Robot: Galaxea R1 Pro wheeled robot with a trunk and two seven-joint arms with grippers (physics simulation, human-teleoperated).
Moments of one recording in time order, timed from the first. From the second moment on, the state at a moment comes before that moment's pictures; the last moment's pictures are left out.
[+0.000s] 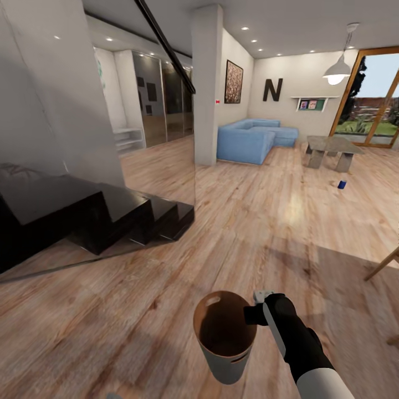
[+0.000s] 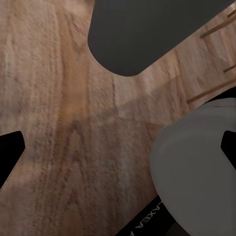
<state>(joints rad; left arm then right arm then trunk) 0.11 0.10 0.11 -1.17 0.01 0.25 -0.91 -0.50 0.06 0.01 -1.05 0.02 0.99 0.04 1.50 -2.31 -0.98</state>
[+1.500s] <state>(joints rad) 0.11 0.10 0.11 -1.17 0.01 0.25 -0.91 -0.50 0.06 0.01 -1.05 0.02 0.99 0.04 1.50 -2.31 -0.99</state>
